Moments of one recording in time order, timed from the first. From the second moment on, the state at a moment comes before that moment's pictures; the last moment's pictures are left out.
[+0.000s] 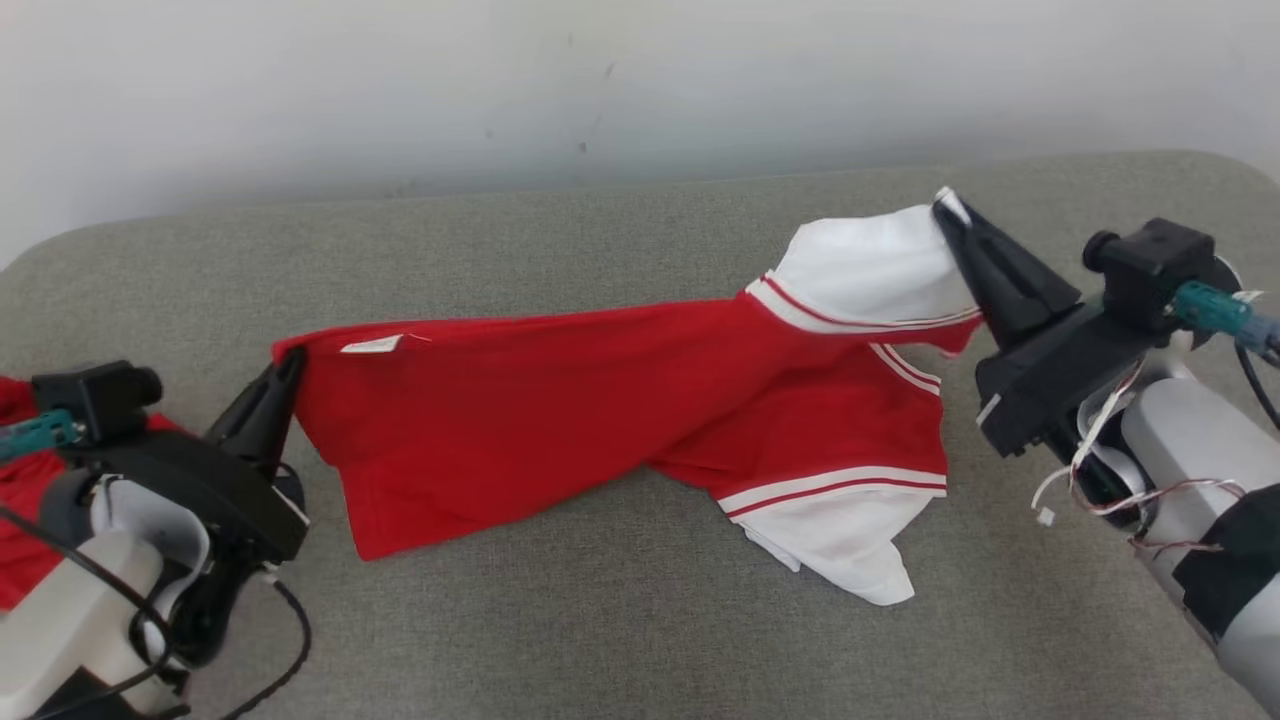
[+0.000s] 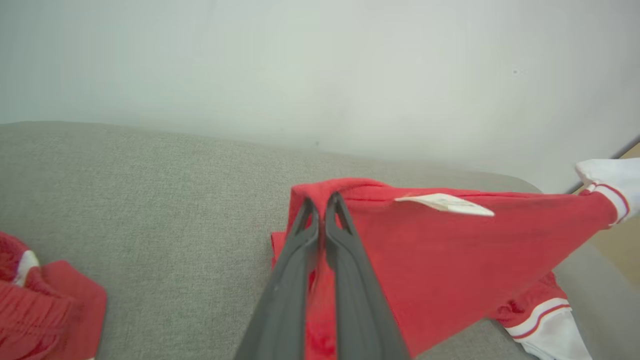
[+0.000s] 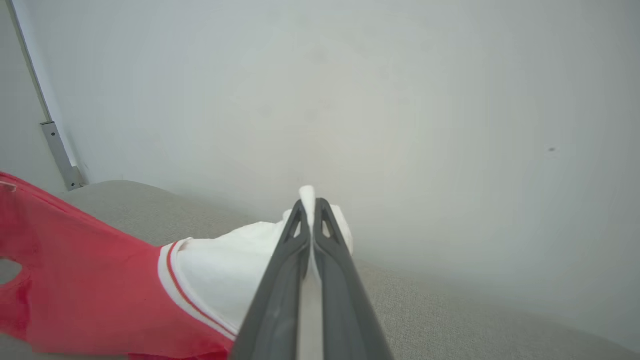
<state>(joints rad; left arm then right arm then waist) -0.64 0.57 -0.81 0.42 -1.09 0.00 -0.14 -0.72 -0.44 0.61 0.47 0.65 0.12 -0.25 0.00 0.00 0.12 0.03</state>
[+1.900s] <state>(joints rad) -0.46 0.53 -0.87 0.47 -1.10 -0.03 -0.20 -0.38 -0.63 0.90 0.37 1.16 0.05 -0.05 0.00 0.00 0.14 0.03</state>
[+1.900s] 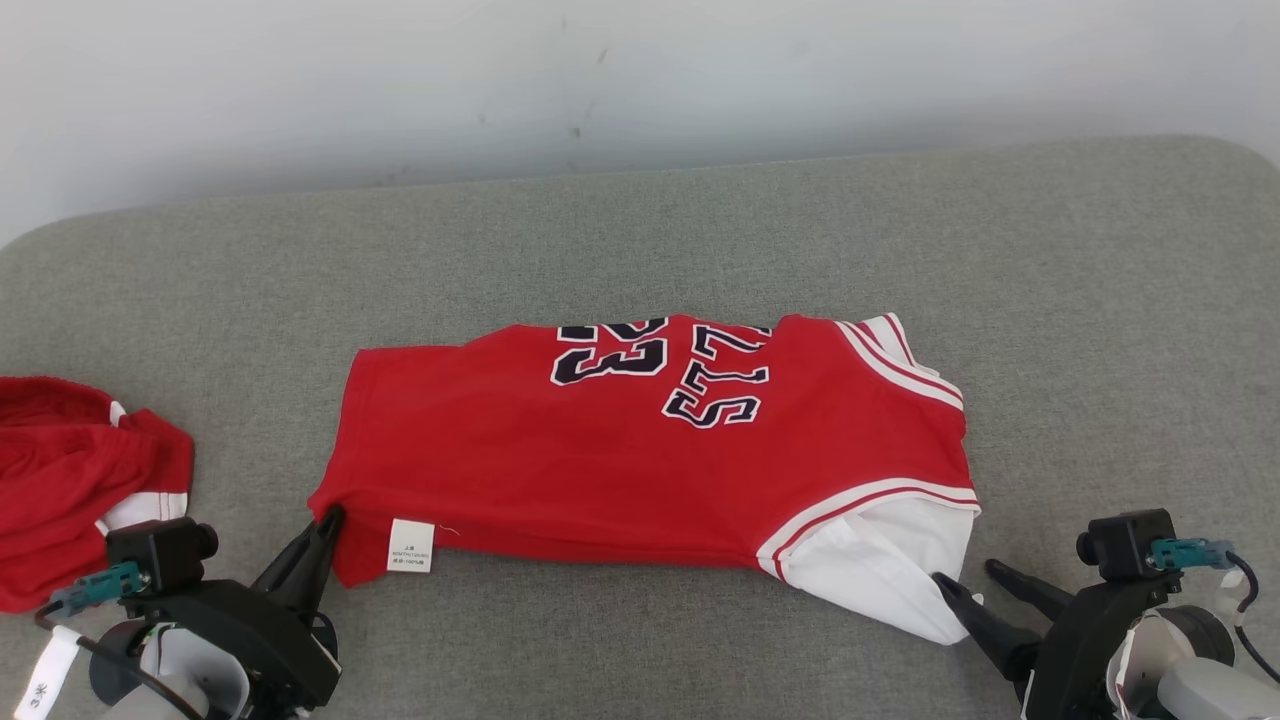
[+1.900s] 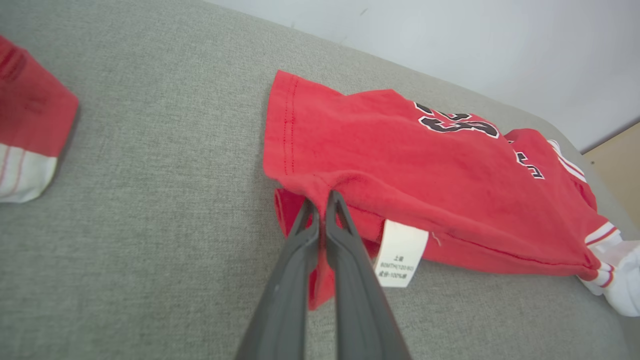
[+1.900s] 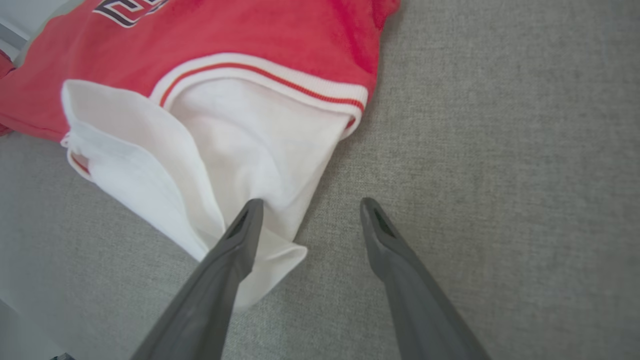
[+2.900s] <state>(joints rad) -0.45 0.50 -0.89 0.50 -1.10 -0.04 -0.20 -0.35 -0.68 0.96 0.32 1.33 0.08 0.28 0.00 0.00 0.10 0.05</state>
